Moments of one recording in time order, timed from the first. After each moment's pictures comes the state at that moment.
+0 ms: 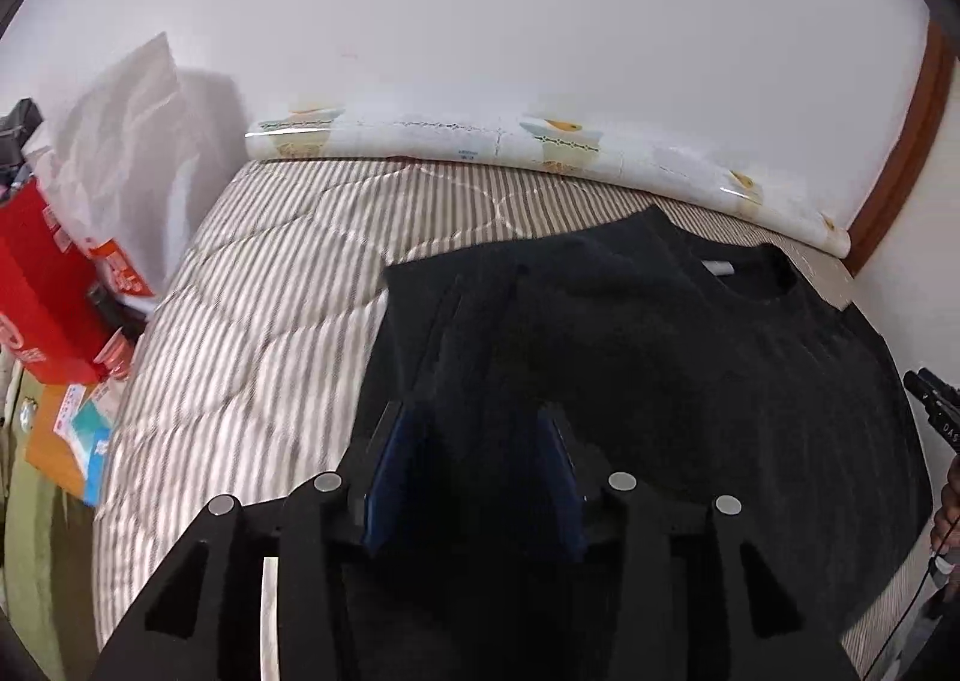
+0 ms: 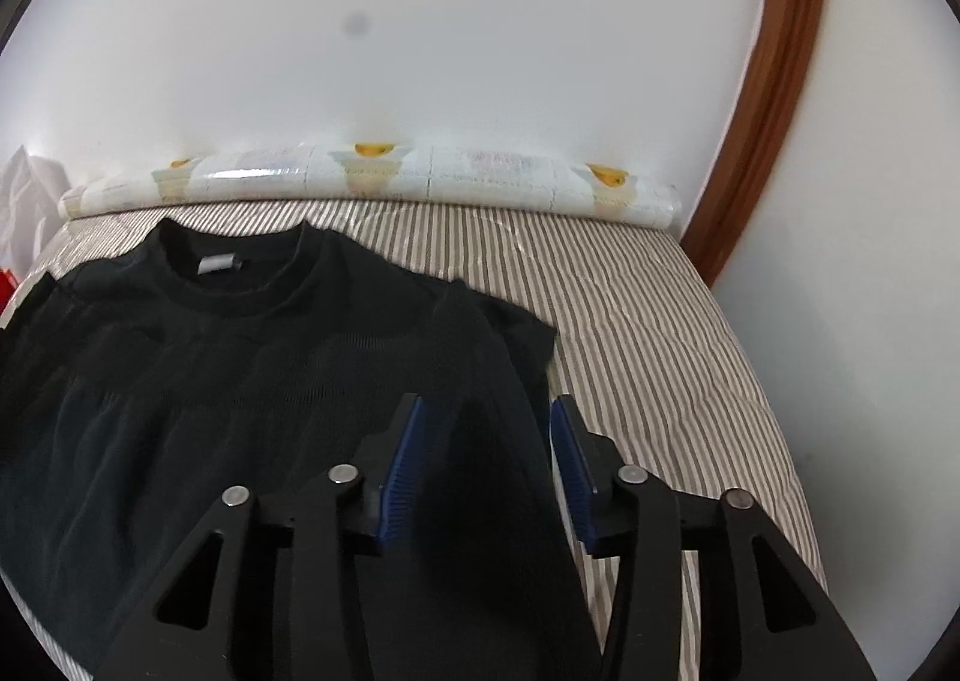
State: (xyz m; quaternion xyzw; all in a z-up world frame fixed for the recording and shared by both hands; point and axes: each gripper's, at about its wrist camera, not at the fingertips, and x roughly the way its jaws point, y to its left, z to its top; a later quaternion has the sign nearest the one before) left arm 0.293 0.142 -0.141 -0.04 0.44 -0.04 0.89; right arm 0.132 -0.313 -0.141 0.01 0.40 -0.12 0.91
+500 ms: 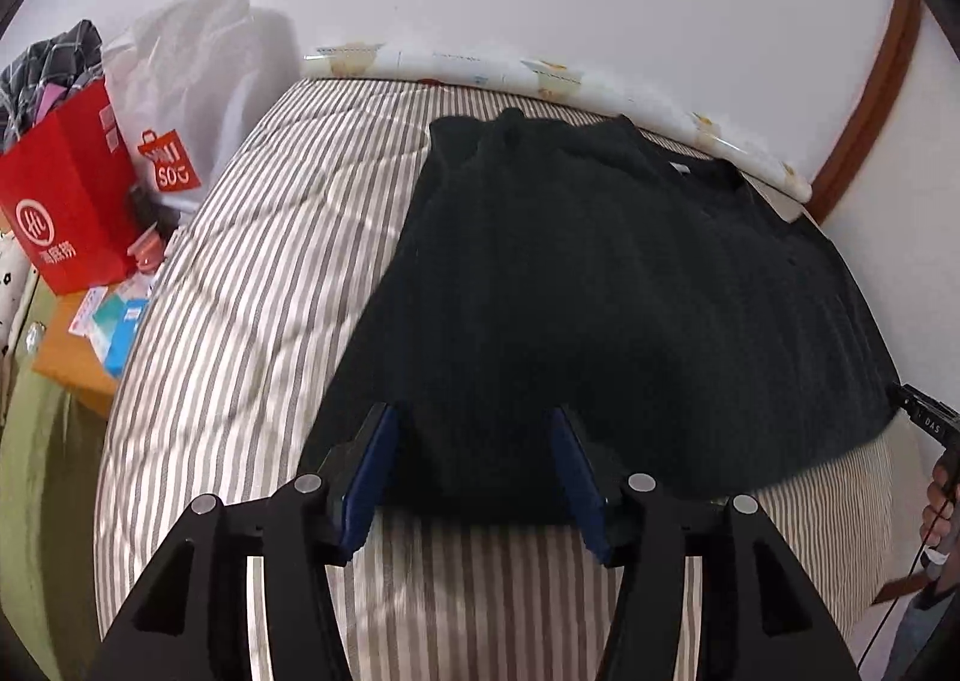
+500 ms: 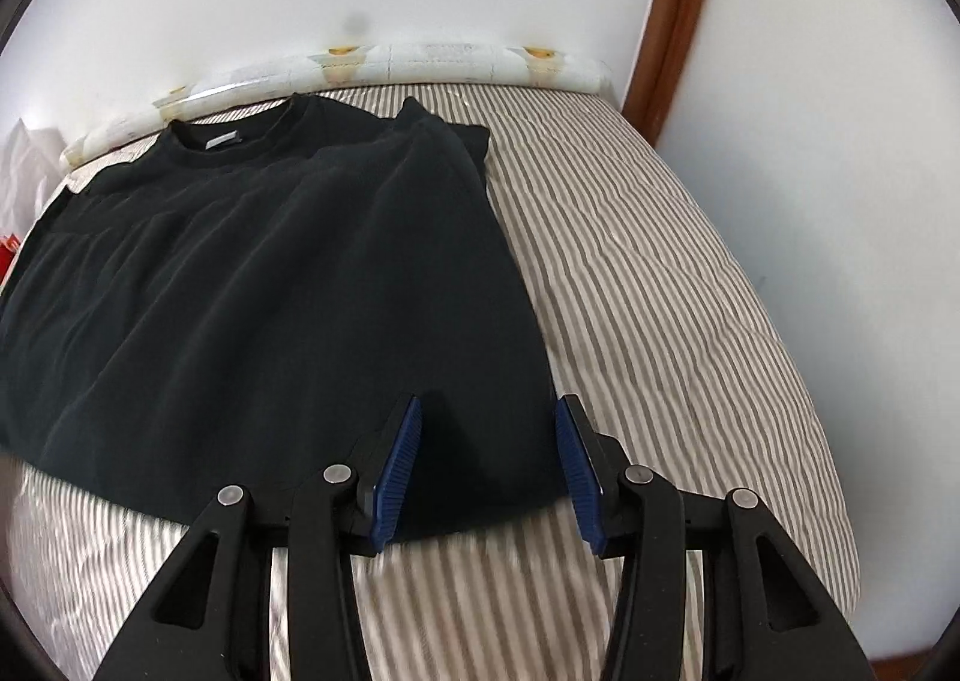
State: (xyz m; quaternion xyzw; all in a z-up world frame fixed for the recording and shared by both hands) left arm 0.169 0.174 -0.157 -0.06 0.46 -0.06 0.88; right arm 0.012 -0.298 -0.161 0.05 0.47 -0.16 0.87
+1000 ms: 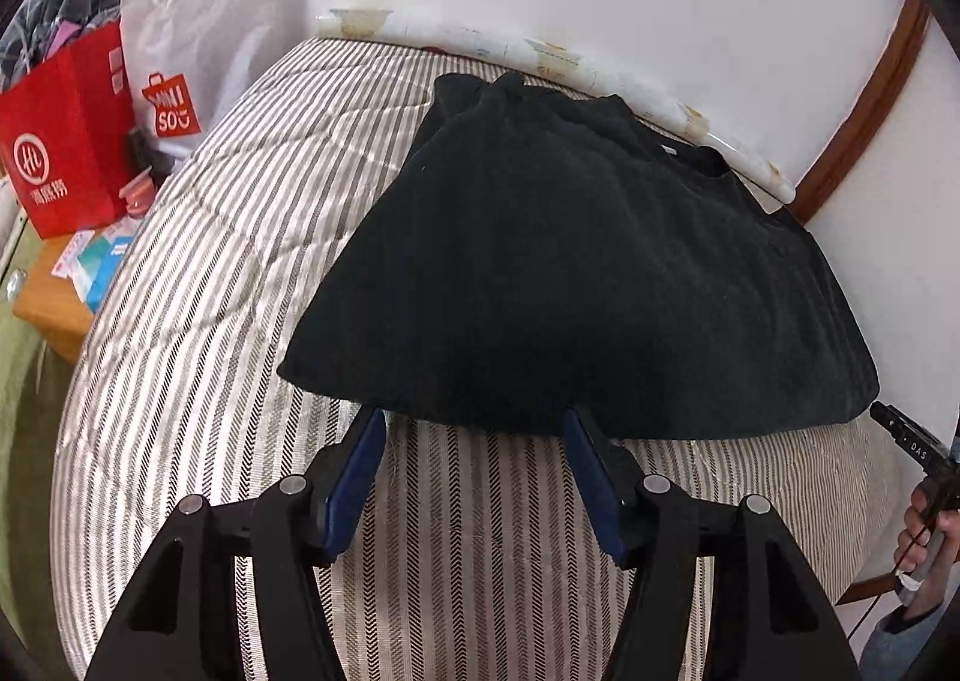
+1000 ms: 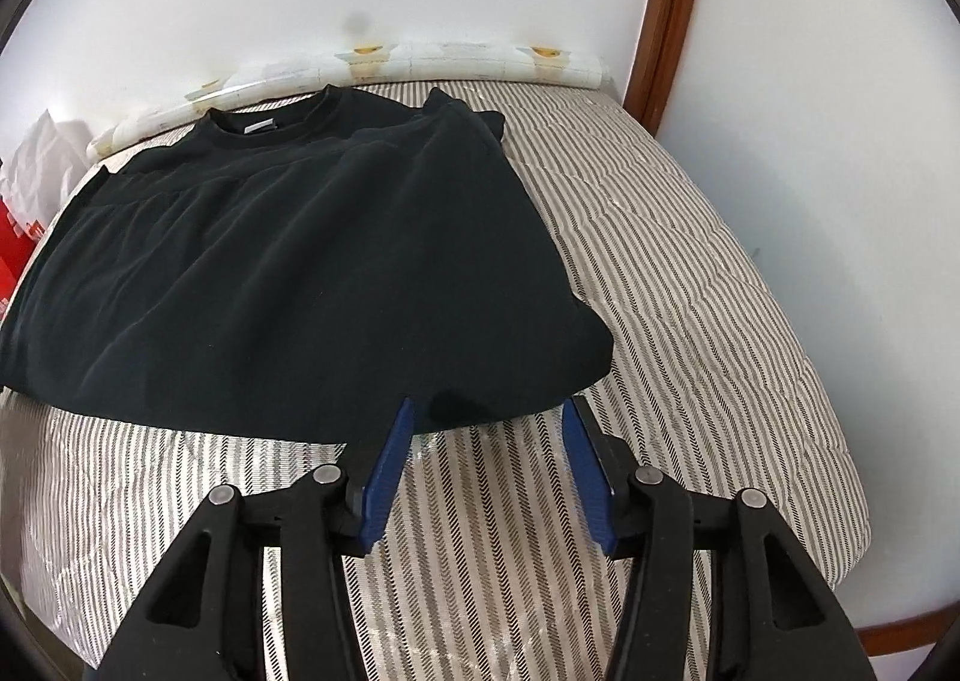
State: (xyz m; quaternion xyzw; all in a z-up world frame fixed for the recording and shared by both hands) left arm 0.144 0.180 -0.176 -0.10 0.48 -0.07 0.87; right arm -0.022 -0.283 -0.162 0.06 0.45 -0.15 0.88
